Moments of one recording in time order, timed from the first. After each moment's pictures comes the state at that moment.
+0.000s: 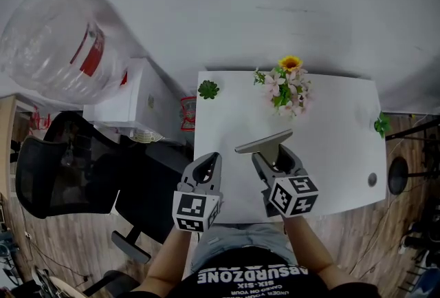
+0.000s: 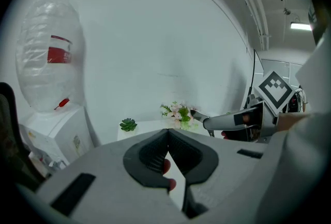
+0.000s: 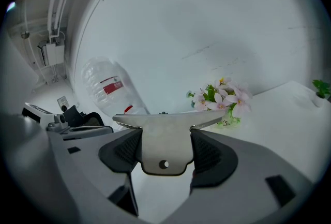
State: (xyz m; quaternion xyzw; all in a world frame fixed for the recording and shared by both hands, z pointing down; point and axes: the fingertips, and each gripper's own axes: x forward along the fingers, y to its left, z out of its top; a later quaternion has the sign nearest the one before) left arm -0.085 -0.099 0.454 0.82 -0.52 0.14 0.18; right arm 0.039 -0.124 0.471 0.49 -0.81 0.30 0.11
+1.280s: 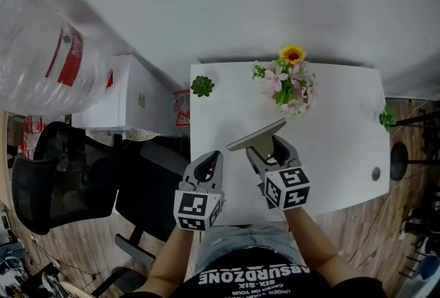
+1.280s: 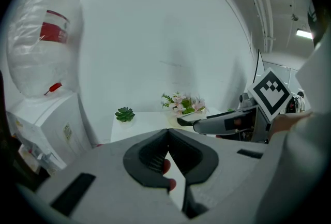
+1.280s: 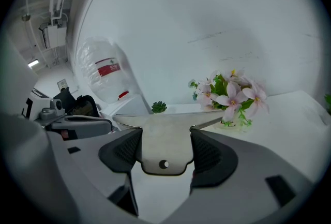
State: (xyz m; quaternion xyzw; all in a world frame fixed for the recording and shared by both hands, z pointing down) left arm -0.082 -0.129 0.497 0.82 -0.50 0.15 0.23; right arm 0.021 -0.161 0.516 0.47 -0.82 0.28 0.19
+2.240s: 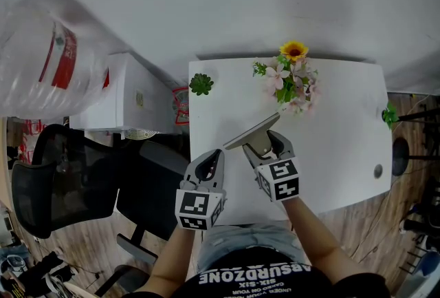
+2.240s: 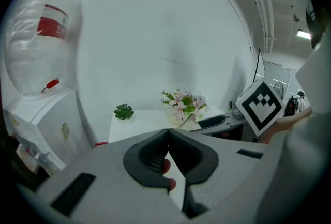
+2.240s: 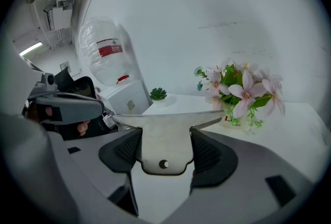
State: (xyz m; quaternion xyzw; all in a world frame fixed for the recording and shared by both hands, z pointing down) left arm -0.081 -0.136 0.508 0.82 -0.49 0.16 0.24; right arm 0.011 -0.171 0.557 0.44 -0.82 0.25 0.27
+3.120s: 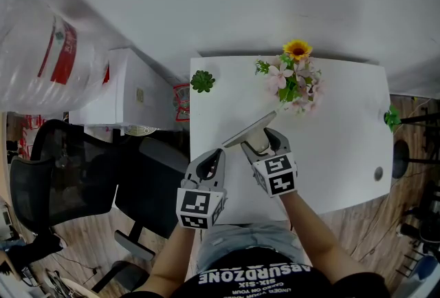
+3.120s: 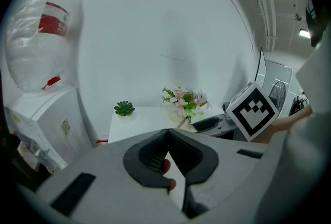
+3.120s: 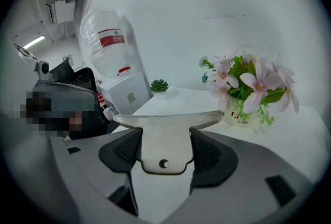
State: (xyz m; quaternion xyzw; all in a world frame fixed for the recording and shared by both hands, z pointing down) left arm -0.079 -0.133 0.519 0.82 -0.49 0.17 0.24; right arm 0.005 -0.173 0.583 0.42 -0.82 0.24 0.30
